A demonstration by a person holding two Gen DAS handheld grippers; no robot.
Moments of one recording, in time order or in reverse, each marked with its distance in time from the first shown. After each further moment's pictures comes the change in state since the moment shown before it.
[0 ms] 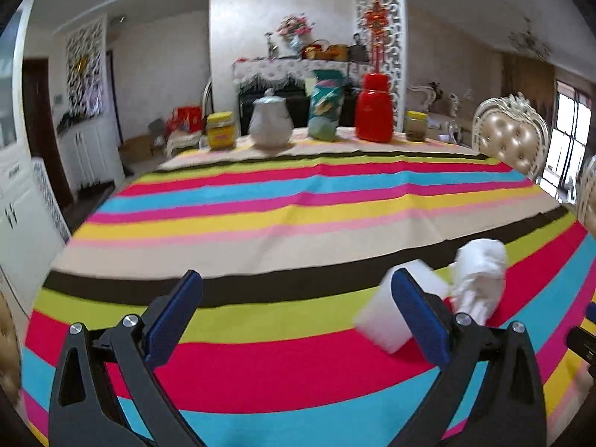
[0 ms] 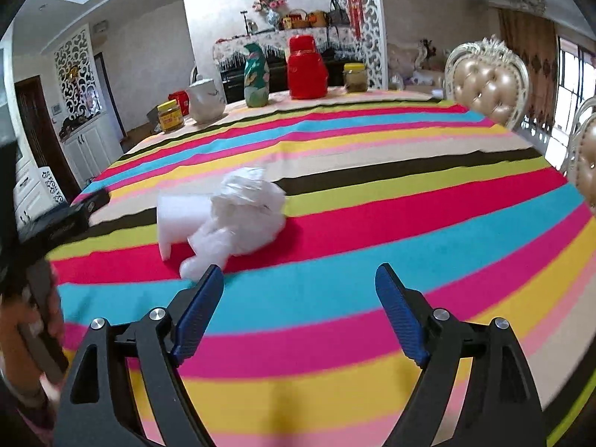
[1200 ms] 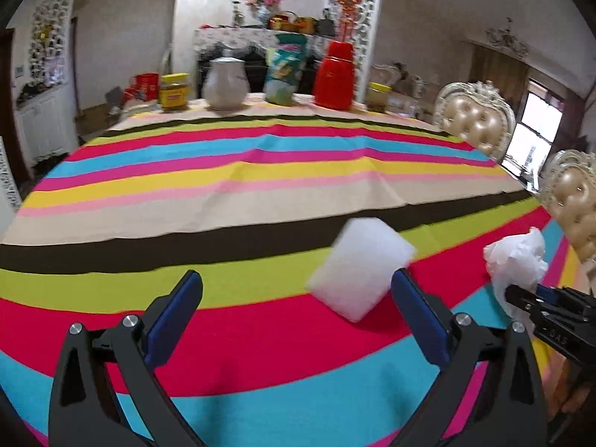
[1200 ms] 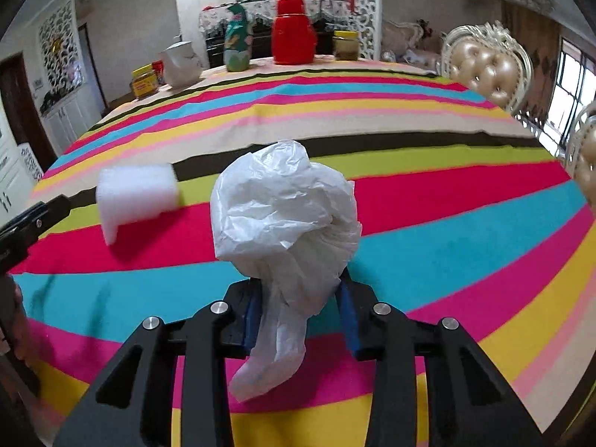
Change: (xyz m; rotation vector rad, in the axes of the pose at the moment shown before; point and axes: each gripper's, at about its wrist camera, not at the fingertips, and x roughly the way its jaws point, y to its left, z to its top) left arm 0.012 -0.035 -0.030 0.008 0.114 -0.216; right arm 0.047 -0.025 -0.002 -0.025 0.119 -0.077
